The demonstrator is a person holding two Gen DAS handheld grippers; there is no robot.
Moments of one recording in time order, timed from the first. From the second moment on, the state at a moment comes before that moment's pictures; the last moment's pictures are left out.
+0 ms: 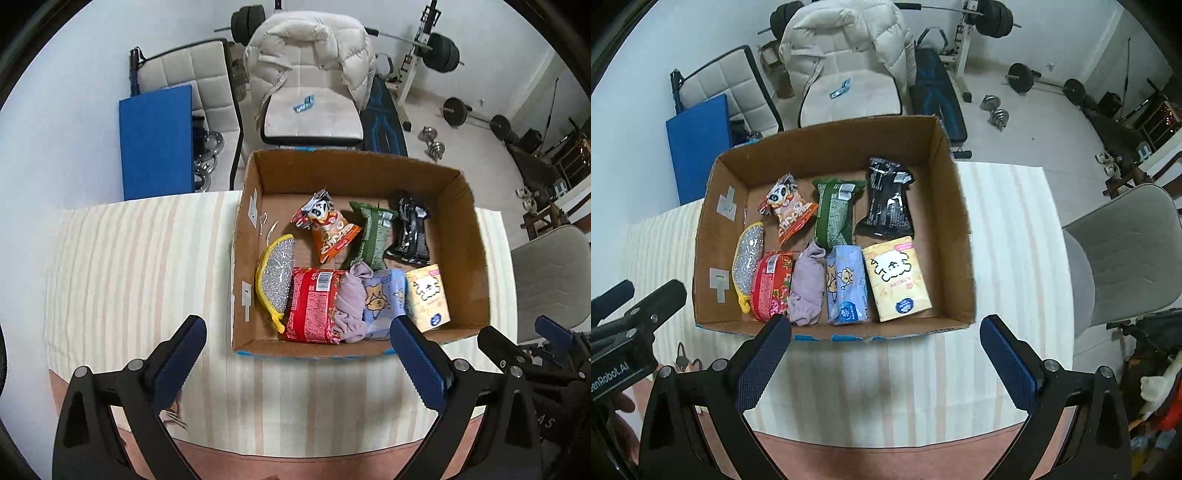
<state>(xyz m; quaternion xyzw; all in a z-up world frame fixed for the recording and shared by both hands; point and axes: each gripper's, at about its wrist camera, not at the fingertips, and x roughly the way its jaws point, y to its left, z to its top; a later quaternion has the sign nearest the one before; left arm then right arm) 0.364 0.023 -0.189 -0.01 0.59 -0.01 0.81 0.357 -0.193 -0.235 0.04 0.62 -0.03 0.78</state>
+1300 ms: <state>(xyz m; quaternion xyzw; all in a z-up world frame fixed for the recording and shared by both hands) 0.120 -0.010 0.004 -0.01 0.44 -0.01 0.90 0.092 -0.222 -0.005 0.02 0.47 0.03 0.88</state>
